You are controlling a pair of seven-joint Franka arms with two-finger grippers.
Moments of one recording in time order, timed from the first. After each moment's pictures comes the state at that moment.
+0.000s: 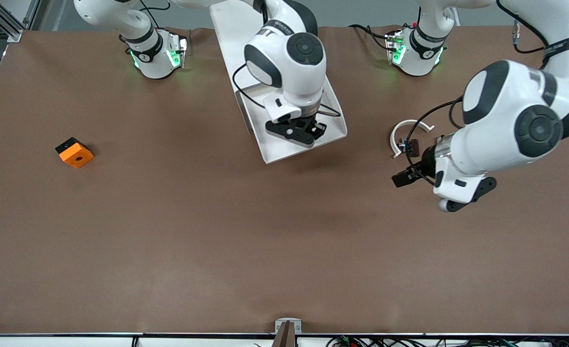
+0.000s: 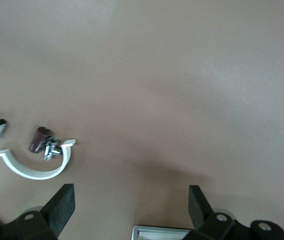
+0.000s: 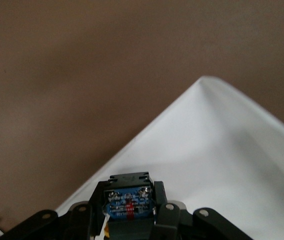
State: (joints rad) left arm -0.12 0.37 -0.22 -1.46 -0.11 1.70 -0.79; right arm 0.87 0.60 -0.02 -1.24 0.00 1.86 1.25
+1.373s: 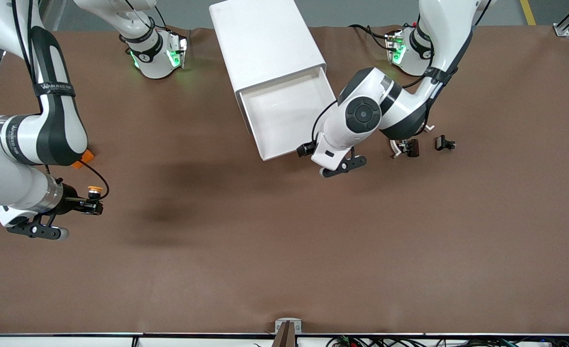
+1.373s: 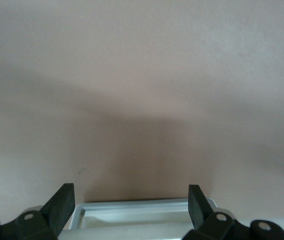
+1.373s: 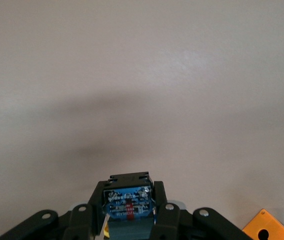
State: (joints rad) left arm -0.26 0.43 -0.46 -1.74 -0.12 2.05 -0.99; right arm 0.00 0.42 -0.04 -1.64 -0.01 2.00 0.14
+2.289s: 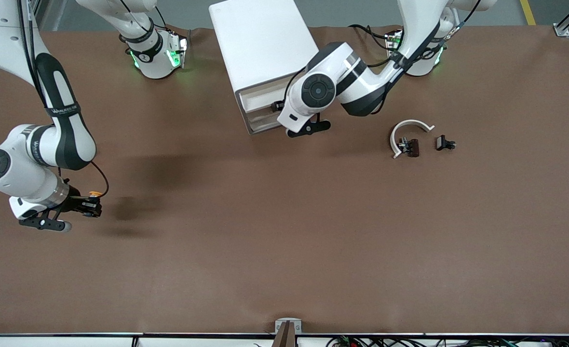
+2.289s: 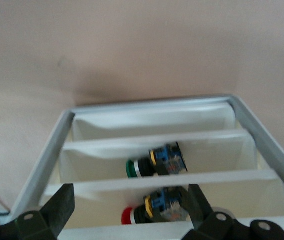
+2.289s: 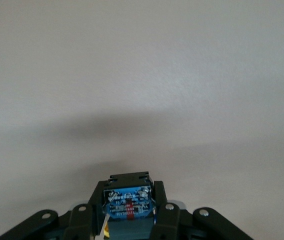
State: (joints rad) left arm -0.31 0.43 -0.62 -1.80 -0.26 1.94 -1.05; right arm -0.11 0.46 -0.03 -1.92 -0.01 2.44 0.03
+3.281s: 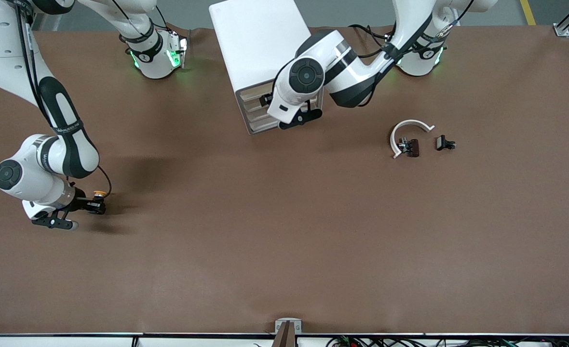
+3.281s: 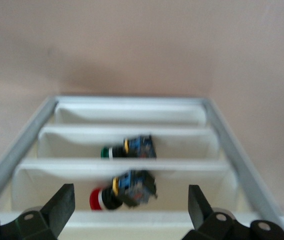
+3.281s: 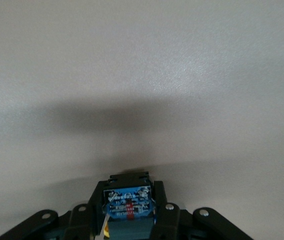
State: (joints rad) left arm -0.34 0.43 -0.58 -1.71 -0.23 1.95 -1.18; right arm -0.18 0.58 -0.02 -1.92 0.03 2.50 -0.08
